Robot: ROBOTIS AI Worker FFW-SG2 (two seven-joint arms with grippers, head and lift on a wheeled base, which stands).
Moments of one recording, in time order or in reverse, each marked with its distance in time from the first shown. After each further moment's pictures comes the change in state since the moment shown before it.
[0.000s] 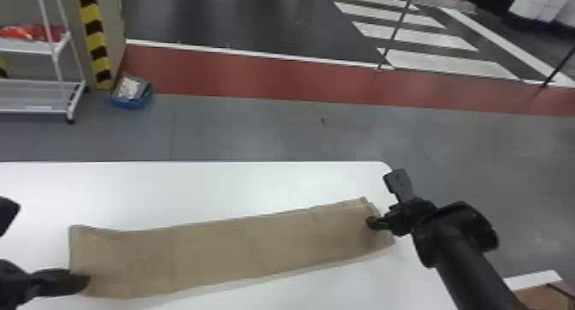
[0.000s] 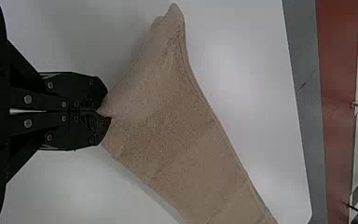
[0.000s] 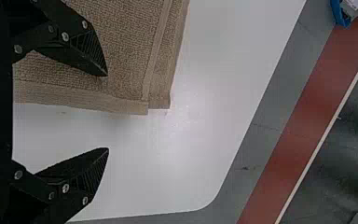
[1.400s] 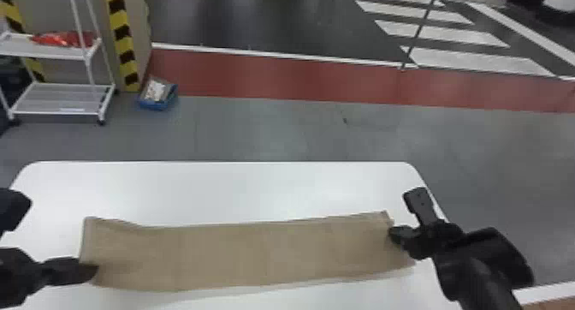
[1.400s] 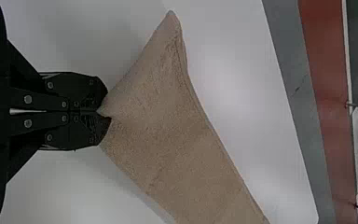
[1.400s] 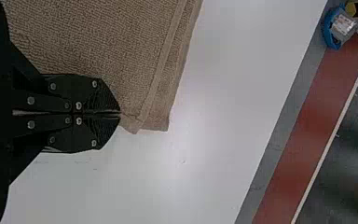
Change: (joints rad) left arm 0.005 0.034 0.068 0.005 -0.026 -0.118 -0.015; right arm 0.276 0.075 -0.035 -0.391 -0.041 0.160 0.101
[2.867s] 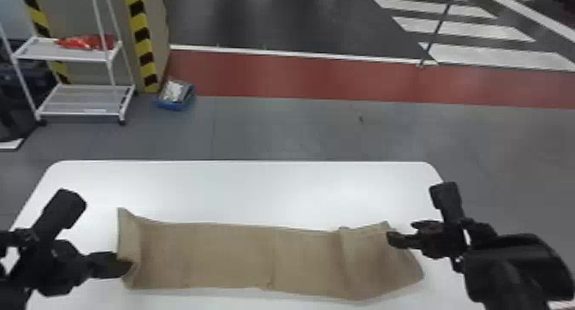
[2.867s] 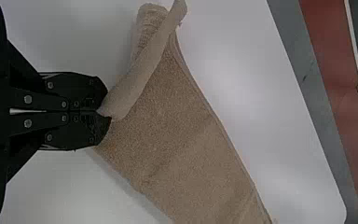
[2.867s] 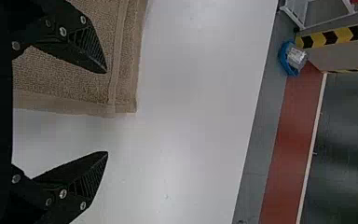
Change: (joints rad) left arm -0.040 -0.010 -0.044 0.128 -0.033 -0.143 0.055; right arm 0.040 0.037 -0.075 -0.179 -0.064 0.071 0.166
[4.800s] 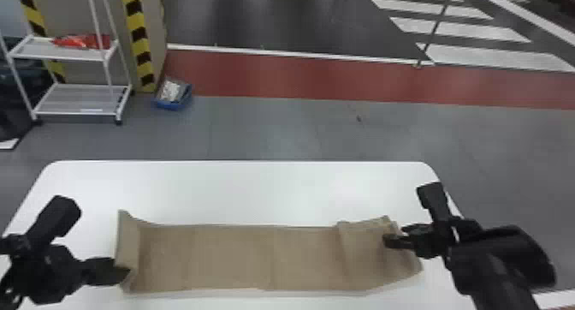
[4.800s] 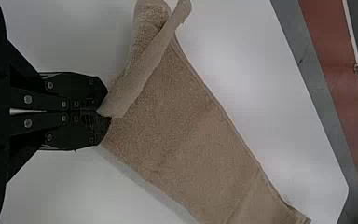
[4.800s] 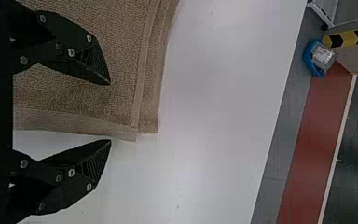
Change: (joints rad) left arm 0.024 0.009 0.013 0.000 0.000 -0.087 -0.045; right arm -0.048 0.000 0.034 0.067 0.057 0.031 -0.004
